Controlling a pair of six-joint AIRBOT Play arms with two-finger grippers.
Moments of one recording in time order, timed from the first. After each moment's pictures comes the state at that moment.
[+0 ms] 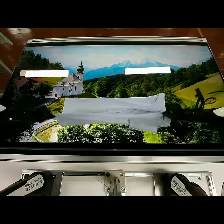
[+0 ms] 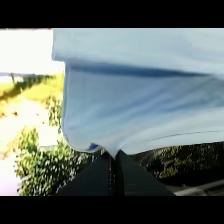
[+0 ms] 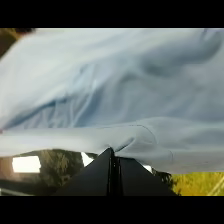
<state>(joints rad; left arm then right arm) 0.35 -1.18 0.84 0.86 -1.13 -1.14 -0.38 -1.10 0.78 -0.72 1.10 1.26</state>
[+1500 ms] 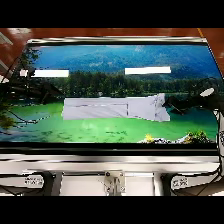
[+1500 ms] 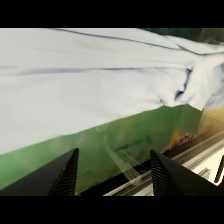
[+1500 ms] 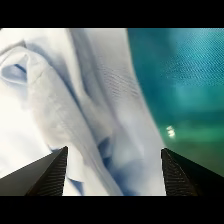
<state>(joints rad) 0.26 -1.52 1.32 0.70 -1.39 -1.27 -0.33 -1.64 1.17 -0.98 1.06 1.30</state>
